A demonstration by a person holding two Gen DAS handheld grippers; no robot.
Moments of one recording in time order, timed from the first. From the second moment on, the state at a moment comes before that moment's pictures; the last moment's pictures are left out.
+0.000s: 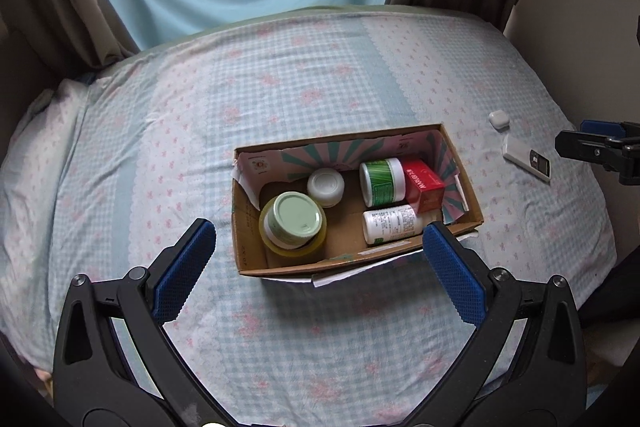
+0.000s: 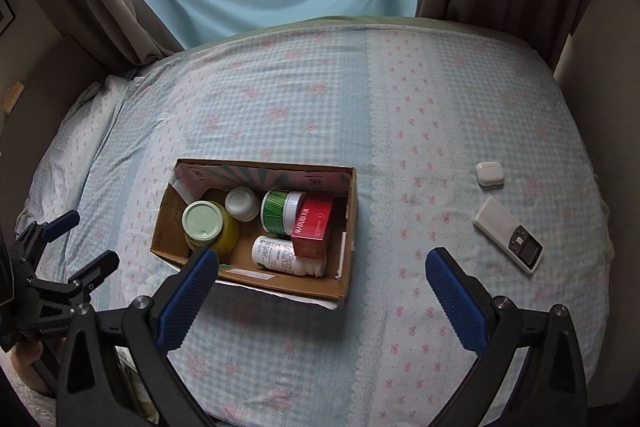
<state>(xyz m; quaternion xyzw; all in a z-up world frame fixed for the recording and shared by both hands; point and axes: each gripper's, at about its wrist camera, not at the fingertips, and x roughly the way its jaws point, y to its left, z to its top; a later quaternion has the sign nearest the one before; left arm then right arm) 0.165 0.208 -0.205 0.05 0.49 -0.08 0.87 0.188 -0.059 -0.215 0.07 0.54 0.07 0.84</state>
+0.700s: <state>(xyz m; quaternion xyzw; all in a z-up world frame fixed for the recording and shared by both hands) 0.263 -0.006 -0.199 0.13 0.50 -0.20 0.83 0.167 -0.273 -0.227 -0.01 0.55 -0.01 0.83</state>
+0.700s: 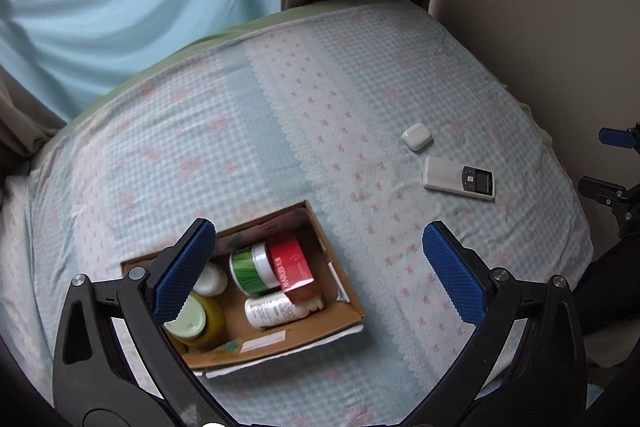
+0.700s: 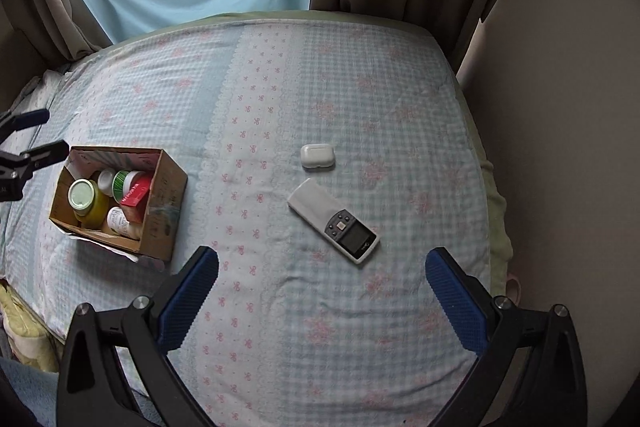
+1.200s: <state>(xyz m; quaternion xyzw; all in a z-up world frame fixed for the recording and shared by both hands) 0.396 -0.215 -0.324 0.31 0.55 -0.36 0.69 0.240 -0.310 -0.353 -0.15 0.60 0.14 0.78</state>
